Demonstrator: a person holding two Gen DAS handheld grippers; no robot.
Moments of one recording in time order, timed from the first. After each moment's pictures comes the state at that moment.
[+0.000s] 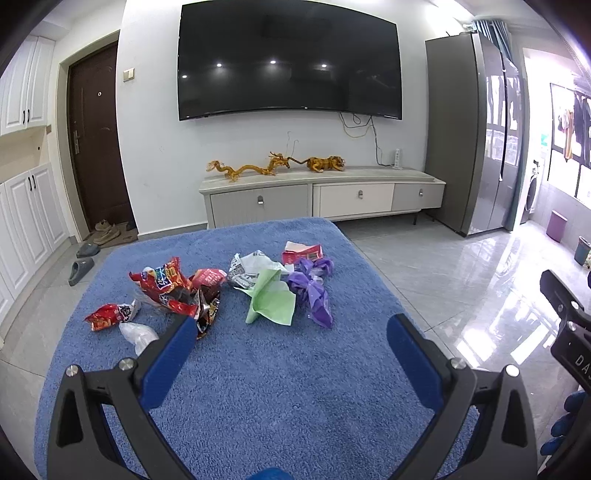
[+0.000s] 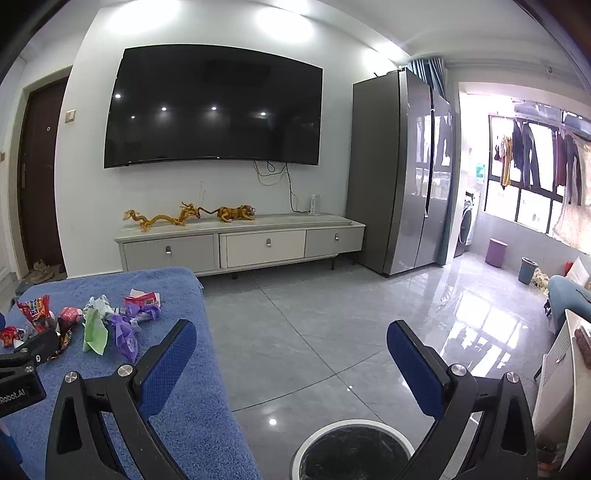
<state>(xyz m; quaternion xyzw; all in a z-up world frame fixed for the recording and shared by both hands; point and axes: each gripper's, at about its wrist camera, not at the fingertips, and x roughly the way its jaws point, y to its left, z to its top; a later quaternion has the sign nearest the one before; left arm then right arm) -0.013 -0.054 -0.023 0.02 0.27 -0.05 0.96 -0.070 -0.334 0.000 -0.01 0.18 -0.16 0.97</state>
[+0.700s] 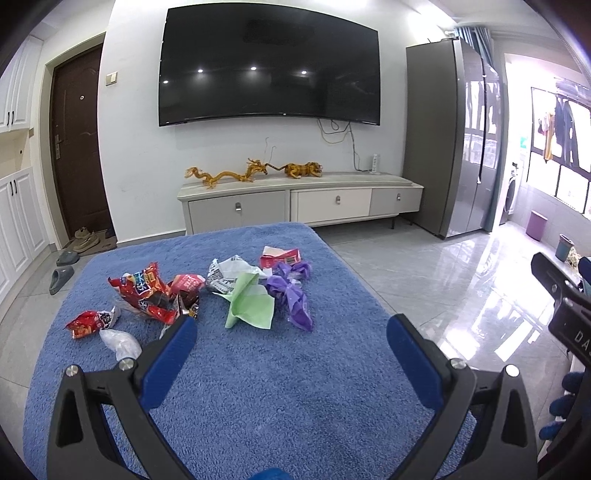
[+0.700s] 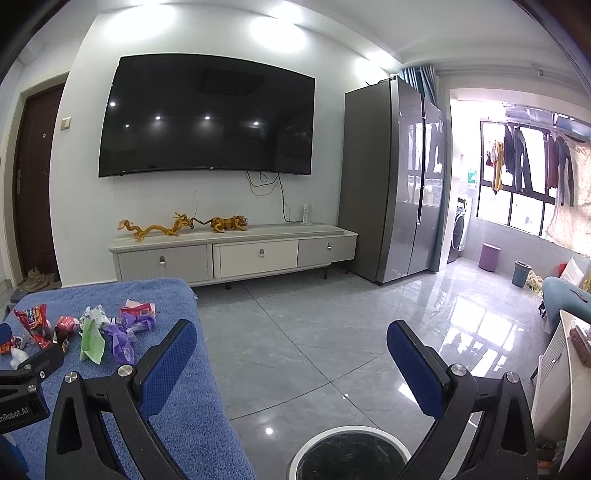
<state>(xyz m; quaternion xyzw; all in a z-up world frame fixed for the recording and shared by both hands) -0.015 -0.056 -0.026 0.02 0.25 -0.10 0.96 -0.081 -0.327 0.009 0.00 0.16 -0.18 0.97</state>
